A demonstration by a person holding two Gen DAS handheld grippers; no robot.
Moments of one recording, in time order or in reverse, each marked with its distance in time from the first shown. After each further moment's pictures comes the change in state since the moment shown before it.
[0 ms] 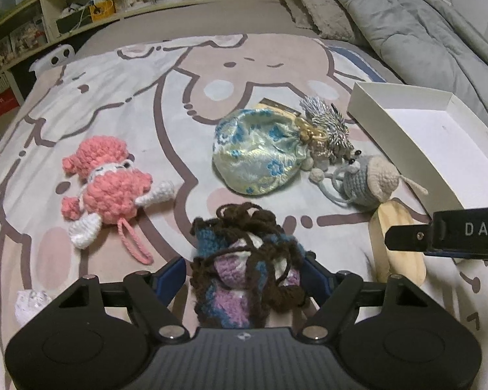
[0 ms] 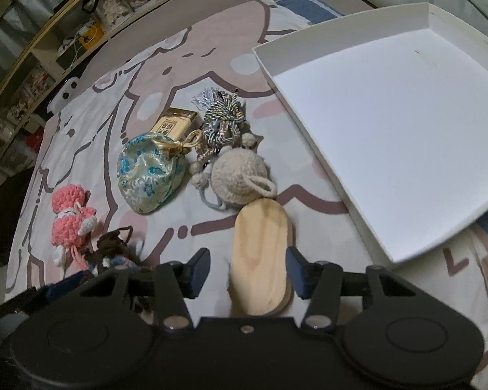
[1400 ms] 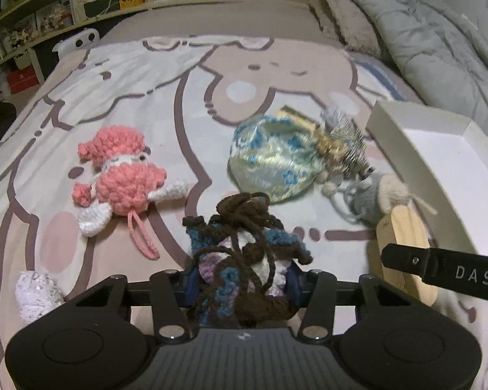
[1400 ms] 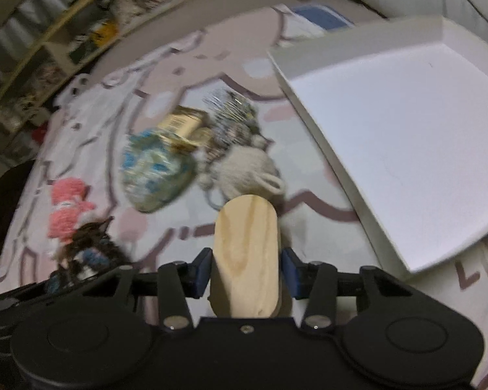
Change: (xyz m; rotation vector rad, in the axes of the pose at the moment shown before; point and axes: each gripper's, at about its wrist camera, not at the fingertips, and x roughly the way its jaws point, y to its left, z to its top) left arm -0.007 0.004 0.004 -0.117 -0.019 0.035; right arm -0.001 0.007 -0.004 -0.115 -0.070 0.032
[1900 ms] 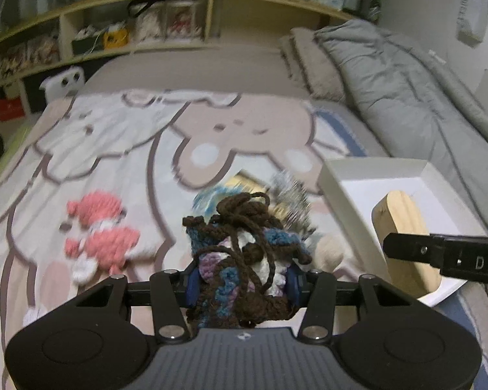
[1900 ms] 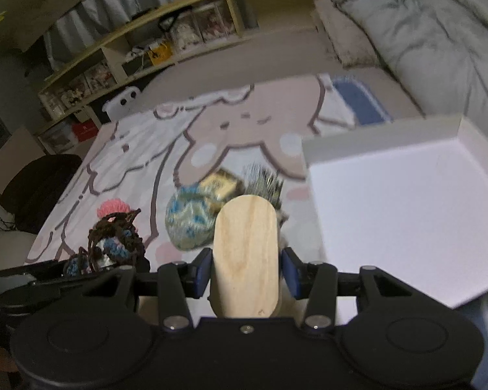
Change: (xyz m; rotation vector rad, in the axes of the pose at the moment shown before) left arm -0.054 -0.030 0.029 0.020 -0.148 -0.087; right arm -0.076 -0.008 0.048 -0.187 -0.118 0.071
